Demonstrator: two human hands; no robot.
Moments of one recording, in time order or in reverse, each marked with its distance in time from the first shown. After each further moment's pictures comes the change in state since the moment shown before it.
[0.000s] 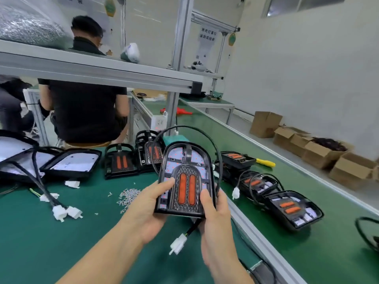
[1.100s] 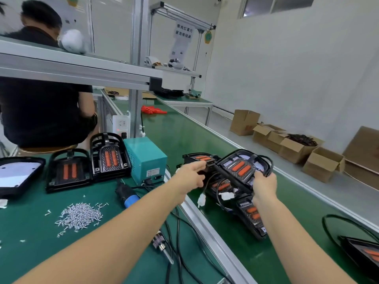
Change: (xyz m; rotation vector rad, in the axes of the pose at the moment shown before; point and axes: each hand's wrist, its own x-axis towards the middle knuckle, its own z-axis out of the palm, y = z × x) left_hand 0.141 -0.065 0.124 0.886 -0.209 -0.003; right_hand 0.185 -0.080 -0.194 -0.341 0.722 0.090
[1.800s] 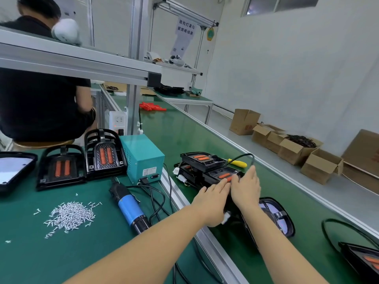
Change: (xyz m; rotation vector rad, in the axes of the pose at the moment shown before) left_hand 0.029 -0.043 0.060 1.184 -0.189 0.287; right_hand -0.012 0.025 0.019 -0.905 -0.096 -0.477
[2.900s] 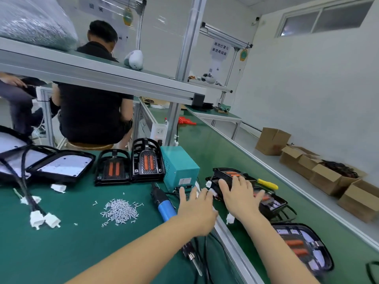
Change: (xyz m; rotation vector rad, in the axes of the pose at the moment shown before) left_hand -0.094 -0.050 -0.038 0.074 0.080 -0.407; right_hand -0.058 -0.093 0.007 -0.378 -0.298 -0.298
